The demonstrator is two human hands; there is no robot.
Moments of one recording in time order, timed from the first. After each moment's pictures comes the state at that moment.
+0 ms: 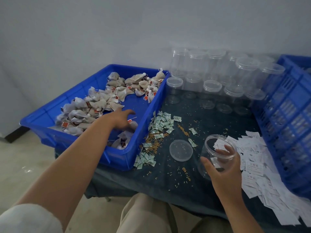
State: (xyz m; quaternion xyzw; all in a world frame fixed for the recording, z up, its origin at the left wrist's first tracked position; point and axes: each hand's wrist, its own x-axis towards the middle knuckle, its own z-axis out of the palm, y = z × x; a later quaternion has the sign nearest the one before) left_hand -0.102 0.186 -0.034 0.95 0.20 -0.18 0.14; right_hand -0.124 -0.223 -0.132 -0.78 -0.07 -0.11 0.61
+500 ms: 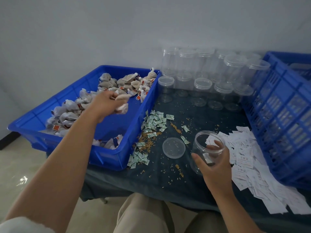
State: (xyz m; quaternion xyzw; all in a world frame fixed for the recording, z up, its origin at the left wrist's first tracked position) left_hand -0.116 0.172 0.004 0.82 0.23 0.14 0.50; right_hand -0.125 -0.225 -0.133 -0.77 -0.09 -0.10 0.62
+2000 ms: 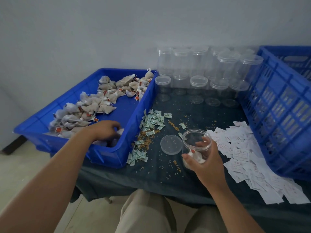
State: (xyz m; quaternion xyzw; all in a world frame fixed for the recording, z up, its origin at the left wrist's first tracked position) left_hand -0.153 0.176 -0.036 0.95 0.18 -0.17 0.19; right_hand -0.128 -0.224 -0.133 -0.79 -0.15 -0.07 0.60
